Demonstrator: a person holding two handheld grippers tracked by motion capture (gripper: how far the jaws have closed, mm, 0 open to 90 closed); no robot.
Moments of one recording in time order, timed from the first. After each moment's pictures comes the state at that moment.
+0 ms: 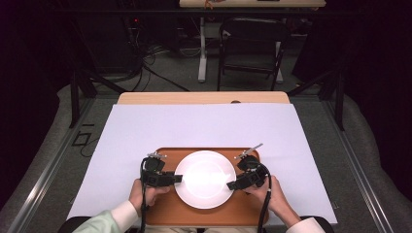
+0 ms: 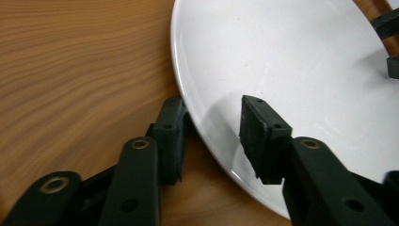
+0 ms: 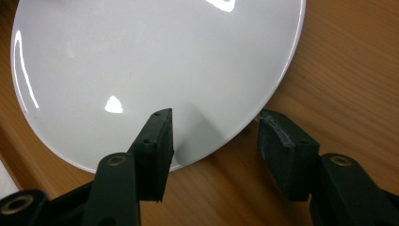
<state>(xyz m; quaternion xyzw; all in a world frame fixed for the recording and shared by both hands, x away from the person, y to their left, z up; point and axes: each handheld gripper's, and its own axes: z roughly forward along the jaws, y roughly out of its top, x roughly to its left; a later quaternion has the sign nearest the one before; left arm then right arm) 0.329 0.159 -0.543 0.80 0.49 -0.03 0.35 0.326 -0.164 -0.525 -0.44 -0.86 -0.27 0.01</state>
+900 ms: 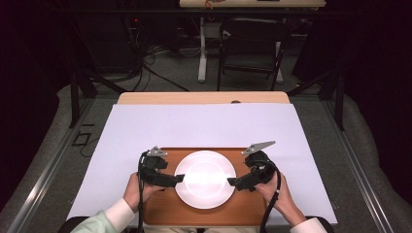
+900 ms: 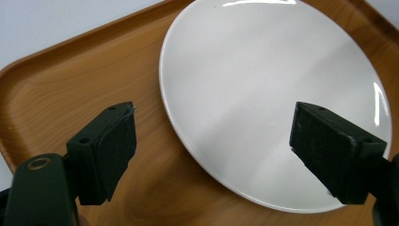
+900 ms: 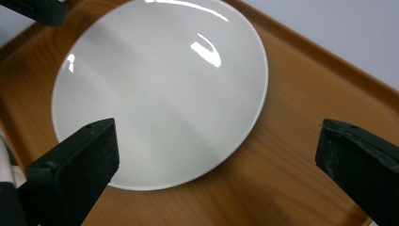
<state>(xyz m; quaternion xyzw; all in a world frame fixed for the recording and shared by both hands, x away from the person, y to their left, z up) 0.319 0.157 -0.501 0.83 0.41 0.05 0.36 0.313 -0.176 -0.485 -0.38 -0.85 -0.35 -0.07</state>
